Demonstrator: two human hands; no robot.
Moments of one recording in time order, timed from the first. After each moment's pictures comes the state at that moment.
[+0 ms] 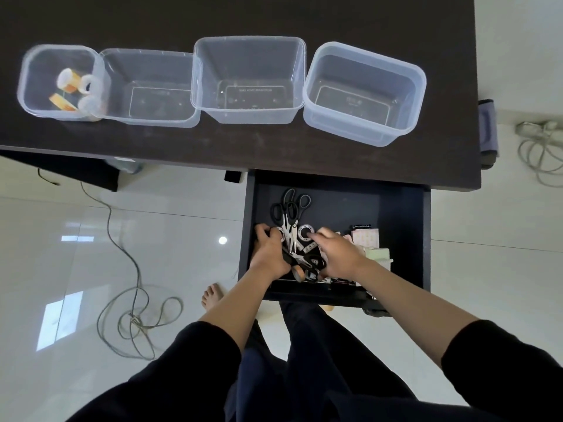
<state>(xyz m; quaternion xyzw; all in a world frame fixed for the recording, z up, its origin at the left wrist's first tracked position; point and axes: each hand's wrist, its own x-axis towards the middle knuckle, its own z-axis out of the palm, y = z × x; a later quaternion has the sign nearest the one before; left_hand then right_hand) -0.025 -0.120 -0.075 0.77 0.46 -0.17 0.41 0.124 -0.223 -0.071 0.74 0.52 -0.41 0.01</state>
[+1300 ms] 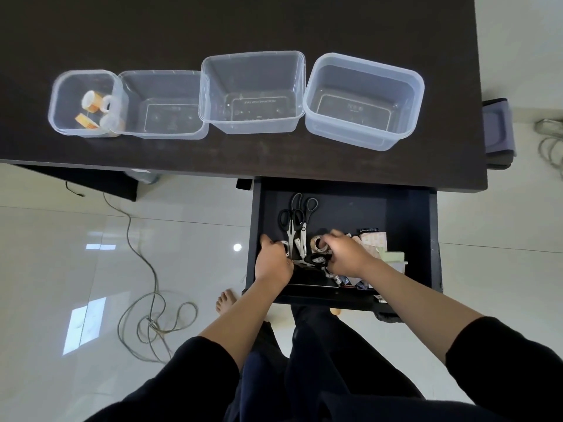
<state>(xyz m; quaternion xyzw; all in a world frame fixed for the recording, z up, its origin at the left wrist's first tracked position) -0.028 -0.126 -0.065 0.79 0.50 -0.19 0.31 0.134 -0.220 -0.072 0.75 0.48 -0.44 -0.03</state>
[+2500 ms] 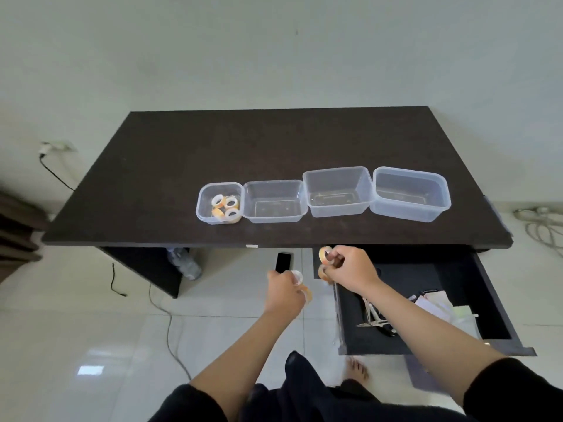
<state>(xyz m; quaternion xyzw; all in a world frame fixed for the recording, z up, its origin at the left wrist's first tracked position) -0.161 0.006 0.065 0.81 0.46 -0.01 0.36 -0.007 -0.076 0.066 0.85 0.34 -0.25 -0.32</state>
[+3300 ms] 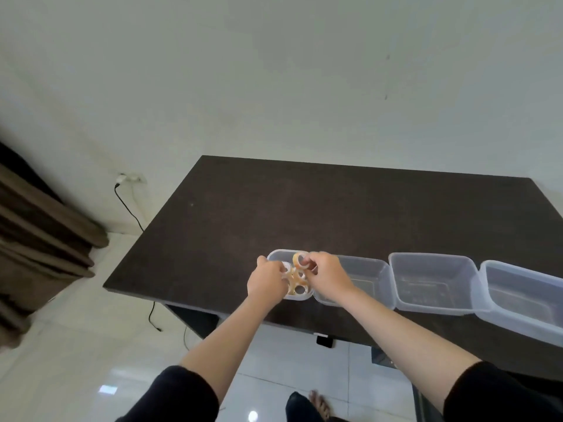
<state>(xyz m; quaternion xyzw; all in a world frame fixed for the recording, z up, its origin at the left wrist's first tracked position) -0.175 0.269 0.115 0.82 0.53 -0.01 0.23 -0.046 0.198 0.105 0.78 0.49 -0.23 -0.32</state>
